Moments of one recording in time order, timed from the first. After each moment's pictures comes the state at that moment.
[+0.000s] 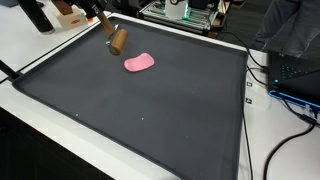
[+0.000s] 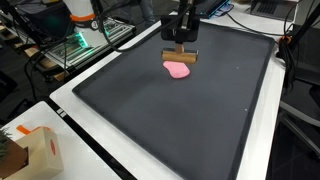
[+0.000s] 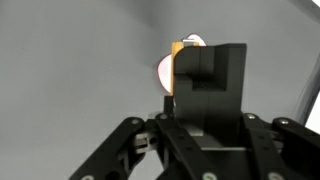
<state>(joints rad) -0.16 0.43 -0.02 -1.49 0.19 1.62 -0.65</state>
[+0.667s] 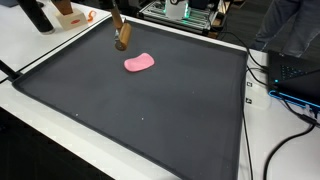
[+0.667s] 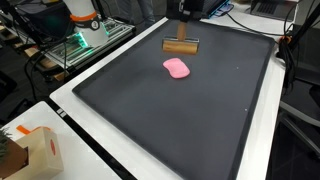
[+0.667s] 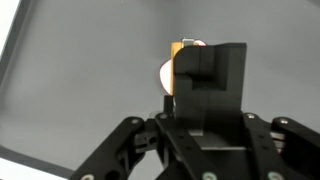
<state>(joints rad) -0.02 0.26 0.02 -1.66 -0.03 1.72 -0.45</state>
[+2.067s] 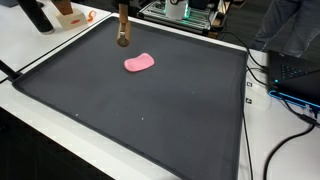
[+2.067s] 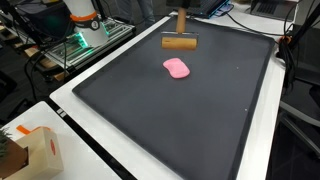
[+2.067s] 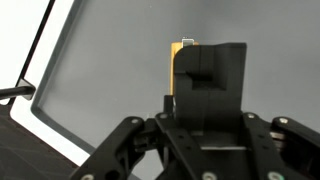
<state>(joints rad) 0.09 0.11 0.08 -1.86 -0.31 1.84 -0.25</state>
